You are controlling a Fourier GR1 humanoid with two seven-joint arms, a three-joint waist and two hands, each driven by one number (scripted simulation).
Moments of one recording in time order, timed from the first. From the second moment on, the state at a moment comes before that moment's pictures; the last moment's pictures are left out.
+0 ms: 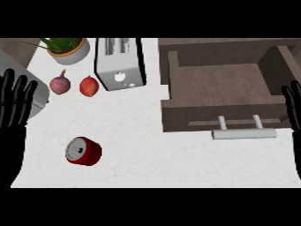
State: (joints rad) left arm 0.00 0.09 0.00 -2.10 0.03 0.00 0.02; right arm 0.04 -0.11 -0.02 -2.10 0.01 0.00 0.01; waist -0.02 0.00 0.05
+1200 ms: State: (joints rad) left arm 0.14 0.68 0.06 -1.90 0.77 -0.98 0.01; right arm 0.16 -0.10 -0.07 -2.10 -0.03 0.00 0.16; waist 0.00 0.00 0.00
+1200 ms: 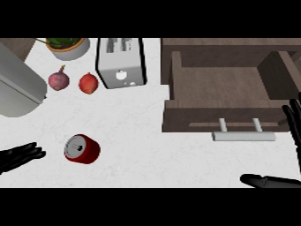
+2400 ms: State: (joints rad) left arm -0.04 0.40 0.11 -1.60 0.45 -1.06 0.04; right arm 0.26 -0.09 -0.16 -2.06 -0.07 0.12 0.05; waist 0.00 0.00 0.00
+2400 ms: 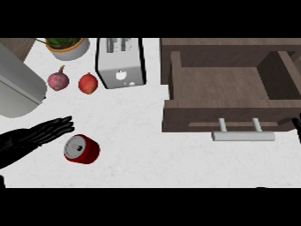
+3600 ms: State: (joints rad) left arm -0.16 0.37 0.06 -1.20 -0.13 -0.89 -0.42; right arm 0.25 -0.06 -0.17 -2.05 -0.04 0.15 0.02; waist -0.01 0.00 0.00
